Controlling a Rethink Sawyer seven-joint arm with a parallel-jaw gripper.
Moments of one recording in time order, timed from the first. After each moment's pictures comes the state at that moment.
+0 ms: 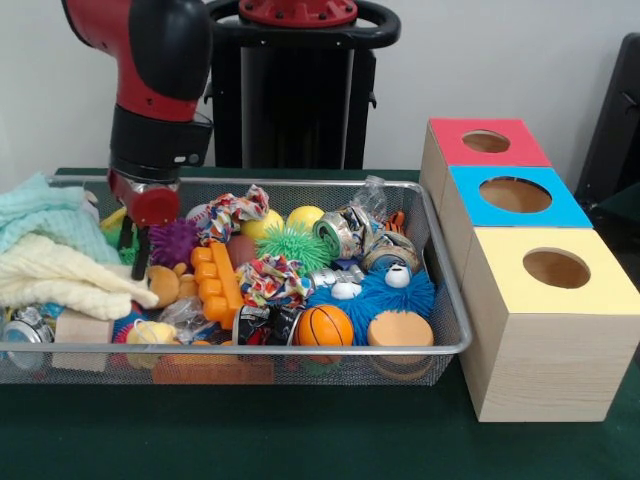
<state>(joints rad) -0.59 -0.46 -0.05 1.93 0.19 -0.21 2.02</state>
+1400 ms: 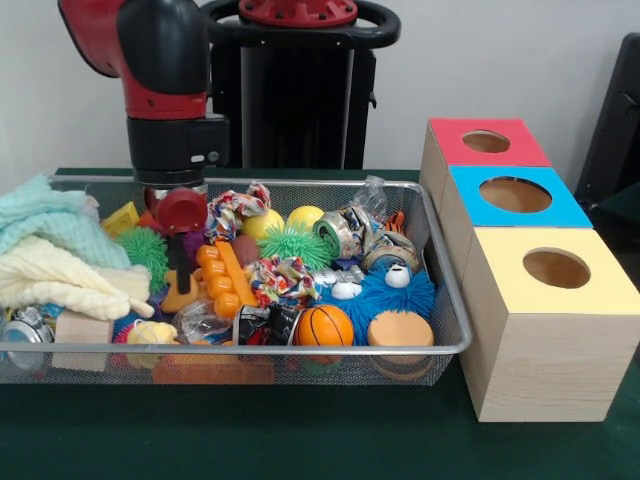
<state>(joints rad) -0.84 -0.46 0.28 2.04 0.19 -0.22 2.02</state>
